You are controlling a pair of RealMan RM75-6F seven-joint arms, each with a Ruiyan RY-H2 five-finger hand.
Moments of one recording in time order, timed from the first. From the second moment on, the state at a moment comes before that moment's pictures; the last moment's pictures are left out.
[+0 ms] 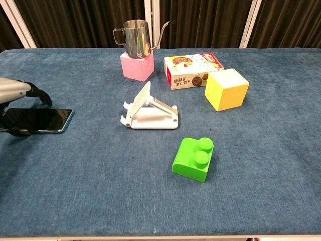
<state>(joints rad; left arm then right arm) -0.61 -1.39 -0.07 -1.50 0.95 0.85 0.55 0.16 -1.01 0.06 -1.65 -1.52 1.42 0.13</state>
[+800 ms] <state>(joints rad) -0.53 -1.45 -0.09 -1.39 1.18 0.94 0.04 0.15 -1.02 0.07 -1.64 -1.51 1.42 0.14</state>
